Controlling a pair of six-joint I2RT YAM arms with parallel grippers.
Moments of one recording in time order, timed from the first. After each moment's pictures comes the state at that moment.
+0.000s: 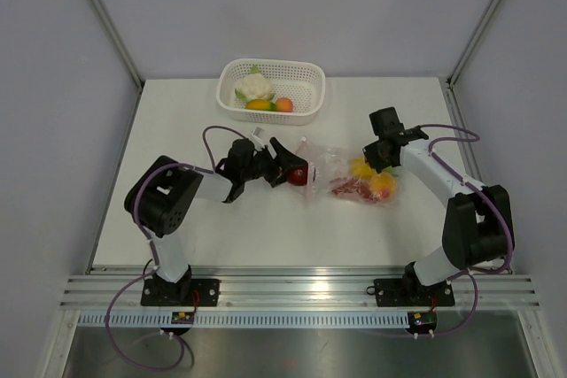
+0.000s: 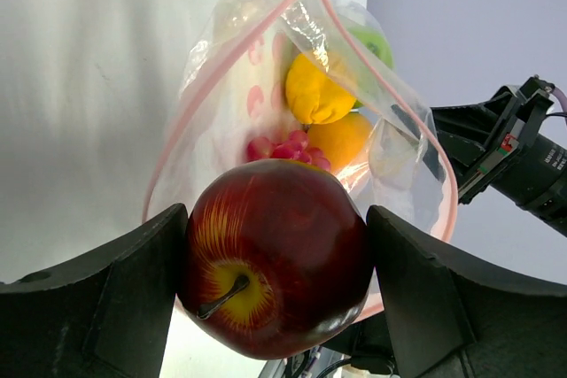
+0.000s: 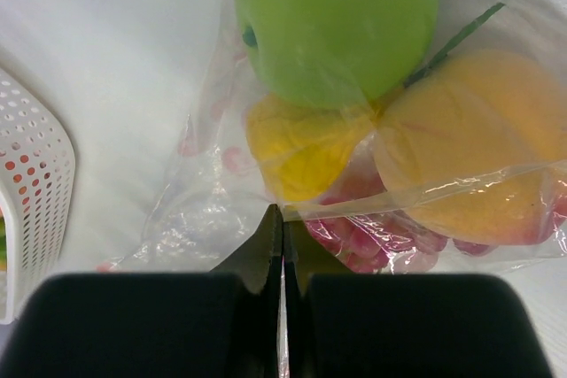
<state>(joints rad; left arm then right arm) -0.52 1.85 0.75 0.72 0.47 -1.21 0.28 1.53 1.11 -0.67 0.25 1.39</state>
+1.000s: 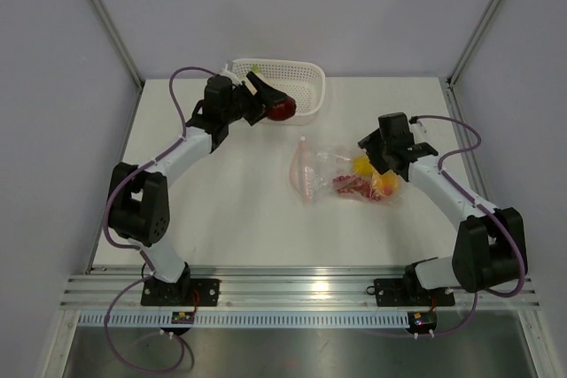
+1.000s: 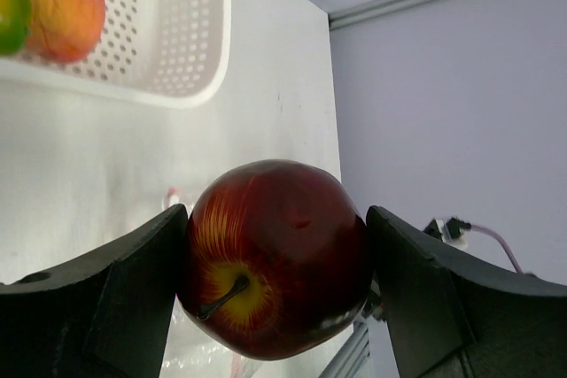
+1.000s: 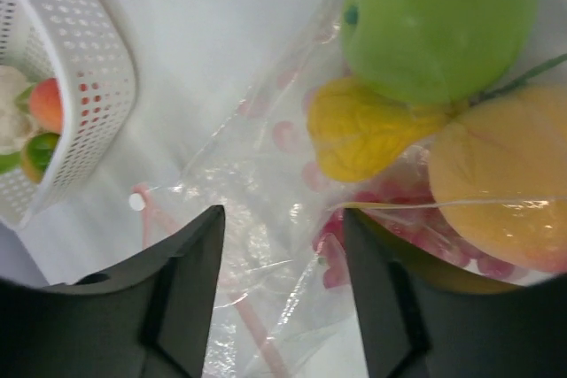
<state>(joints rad) -0.35 1.68 1.22 0.15 0.35 -1.00 0.27 1.40 0.98 -0.43 0.21 1.15</state>
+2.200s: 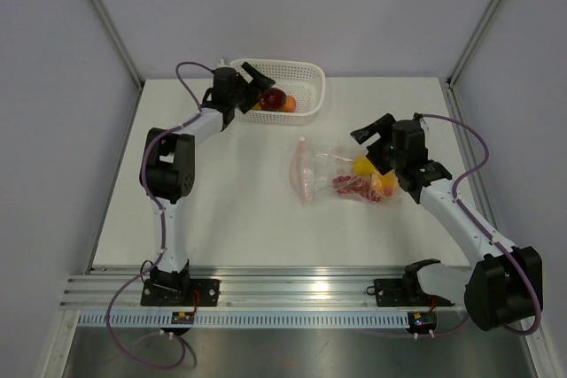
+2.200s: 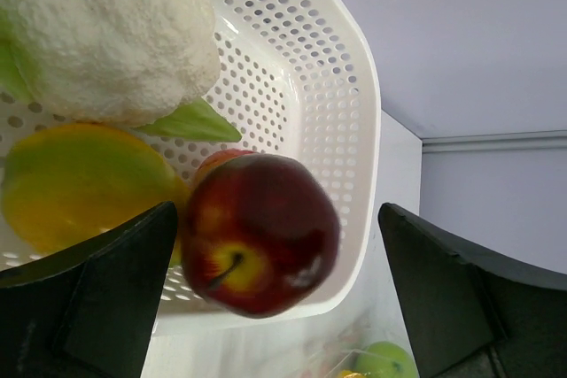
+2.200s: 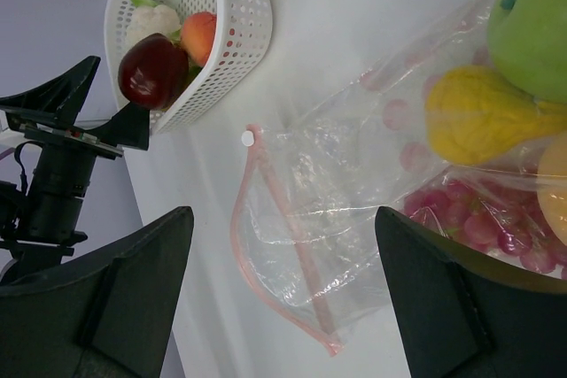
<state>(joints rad) -0.24 2.17 1.62 0.17 0.17 -0.98 0.27 1.16 0.83 -0.19 0.03 1.08</state>
